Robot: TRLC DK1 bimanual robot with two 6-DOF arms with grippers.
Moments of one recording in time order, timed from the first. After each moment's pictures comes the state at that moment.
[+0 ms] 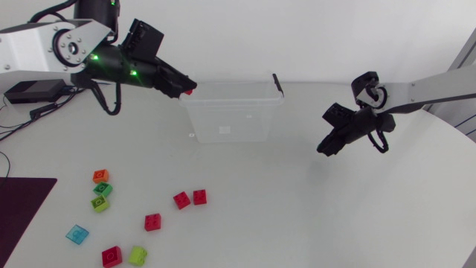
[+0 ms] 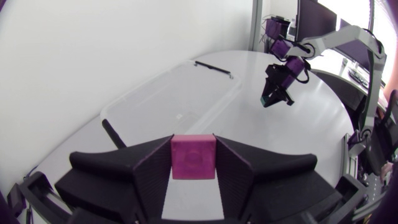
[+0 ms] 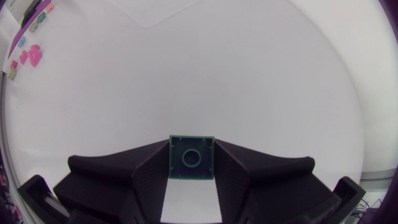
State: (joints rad) left arm -0.23 1.66 1.35 -0.33 0.48 0.39; right arm -0.03 2.02 1.31 -0.49 -0.26 -0.77
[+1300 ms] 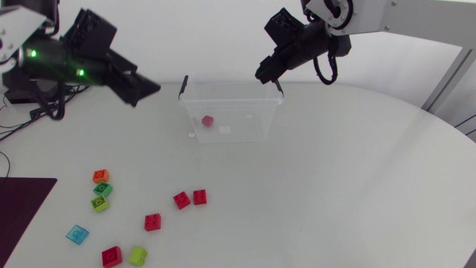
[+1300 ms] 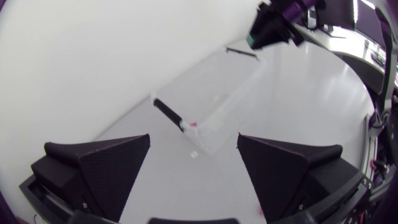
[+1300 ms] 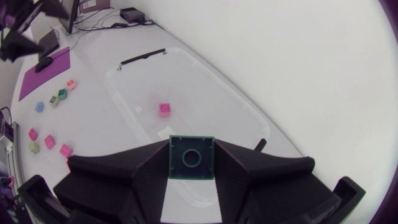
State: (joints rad) left arm -0.11 1.42 1.23 -0.45 0.35 0.56; right arm 0.35 1.97 1.81 -0.57 -0.24 -0.48
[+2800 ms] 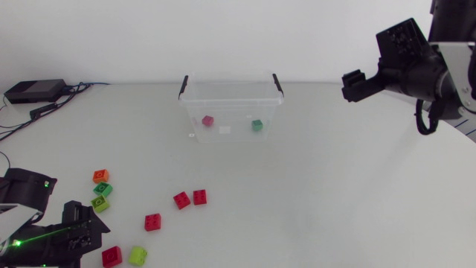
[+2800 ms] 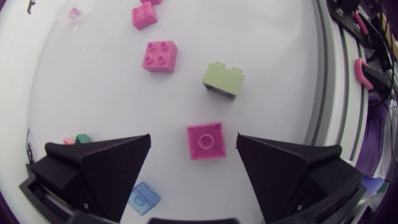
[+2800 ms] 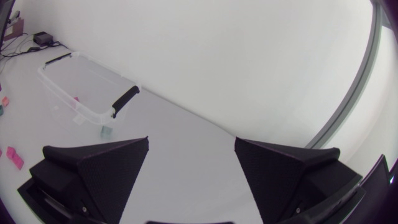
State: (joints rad) left arm 0.08 0.89 0.35 -0.78 0.23 1.31; right arm 0.13 1.28 0.97 -0.05 0.13 -0.40
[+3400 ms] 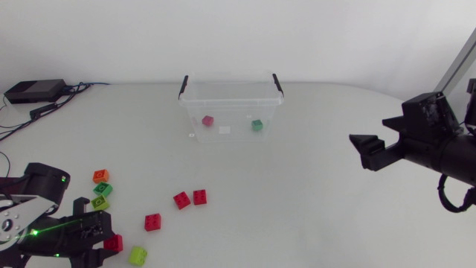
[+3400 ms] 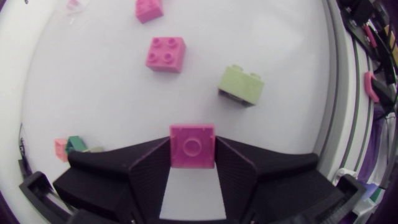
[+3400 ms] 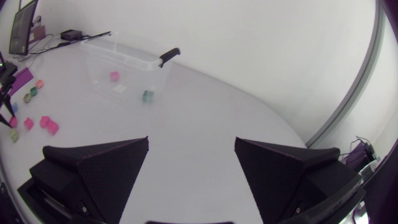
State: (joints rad) left arm 0.04 1.04 0.36 -0.66 0.21 1.22; right arm 0.03 0.93 0.61 -0.20 -0.14 -0.35
